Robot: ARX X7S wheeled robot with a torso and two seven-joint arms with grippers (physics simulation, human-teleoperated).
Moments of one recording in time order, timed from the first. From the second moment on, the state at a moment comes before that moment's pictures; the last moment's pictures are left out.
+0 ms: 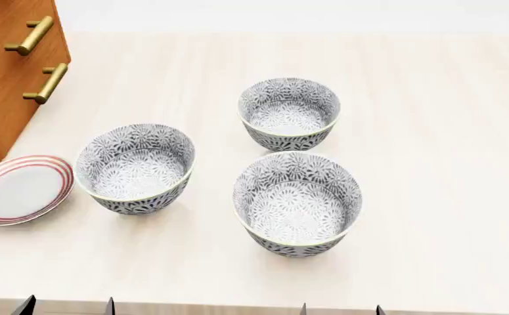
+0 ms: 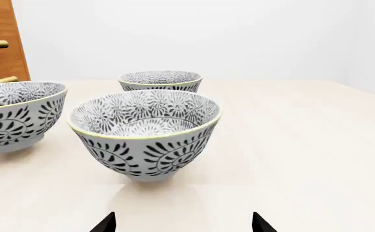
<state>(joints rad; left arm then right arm) 0.00 0.00 0.00 0.00 0.00 0.00 0.00 0.00 0.00 0.00 0.00 0.00 0.00 0.00</state>
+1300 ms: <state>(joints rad) -0.24 -0.09 -0.08 0.85 -0.18 -0.56 -0.38 -0.49 0.09 0.37 -0.78 0.10 -0.11 0.40</state>
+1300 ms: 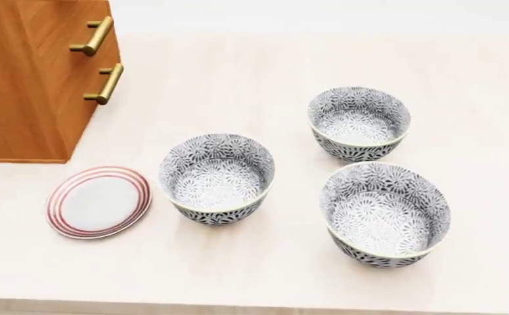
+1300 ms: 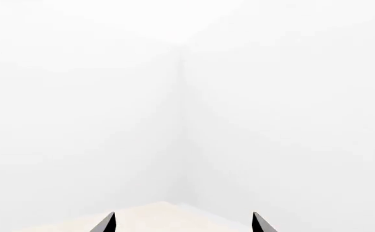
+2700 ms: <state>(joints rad) -0.24 -0.15 -0.04 0.85 -0.25 -0.57 -0.49 -0.58 0.14 0.40 -0.87 0.10 -0.11 0.51</state>
